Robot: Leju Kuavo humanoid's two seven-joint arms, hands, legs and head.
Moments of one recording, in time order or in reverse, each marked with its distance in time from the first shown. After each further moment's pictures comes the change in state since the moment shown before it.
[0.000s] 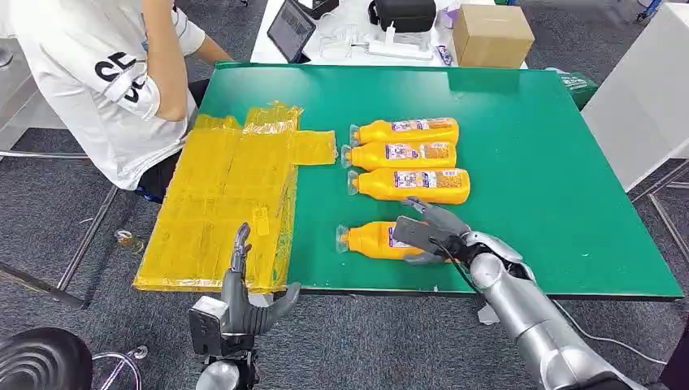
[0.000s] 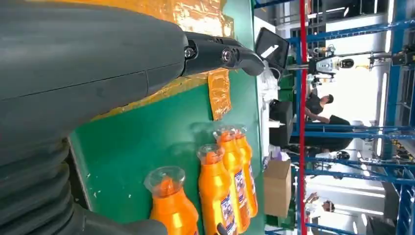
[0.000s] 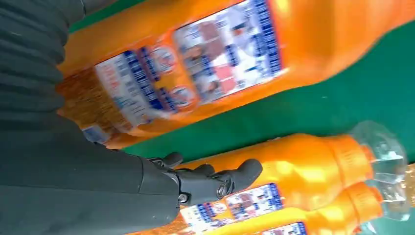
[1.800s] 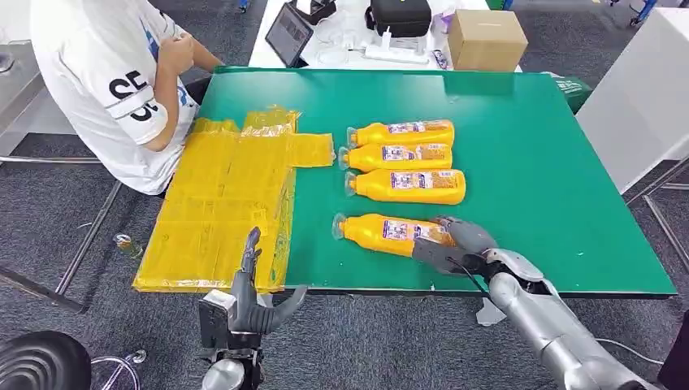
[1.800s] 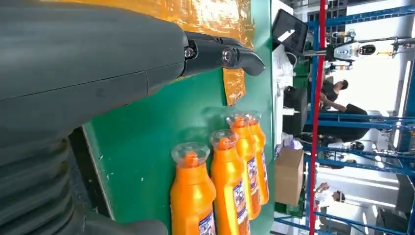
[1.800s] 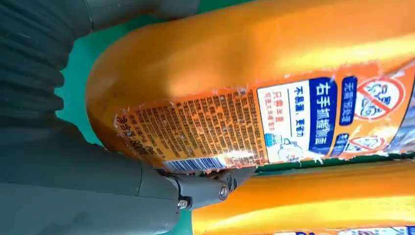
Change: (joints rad) left arm -0.036 -0.006 -0.001 0.091 0.037 -0.031 0.018; right arm 0.043 -0.098 0.110 0.059 0.035 -0.135 0.051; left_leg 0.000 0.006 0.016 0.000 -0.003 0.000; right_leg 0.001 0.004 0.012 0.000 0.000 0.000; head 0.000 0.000
